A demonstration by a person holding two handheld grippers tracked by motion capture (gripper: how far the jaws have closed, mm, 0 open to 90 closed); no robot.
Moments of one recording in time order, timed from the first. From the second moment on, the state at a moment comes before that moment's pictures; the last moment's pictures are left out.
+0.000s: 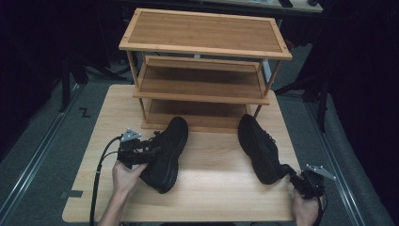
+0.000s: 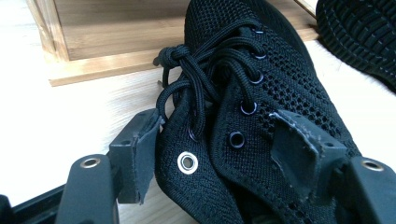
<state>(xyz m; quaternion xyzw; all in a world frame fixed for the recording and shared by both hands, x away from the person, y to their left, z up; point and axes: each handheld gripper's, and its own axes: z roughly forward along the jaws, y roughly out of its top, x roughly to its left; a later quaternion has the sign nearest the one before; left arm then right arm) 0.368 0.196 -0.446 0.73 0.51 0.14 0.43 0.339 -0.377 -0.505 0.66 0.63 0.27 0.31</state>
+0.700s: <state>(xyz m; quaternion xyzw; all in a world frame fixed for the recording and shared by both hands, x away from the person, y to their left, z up) 0.378 0.125 -0.442 0.75 0.51 0.12 0.41 0.339 -0.377 -0.505 0.66 0.63 0.27 0.31</state>
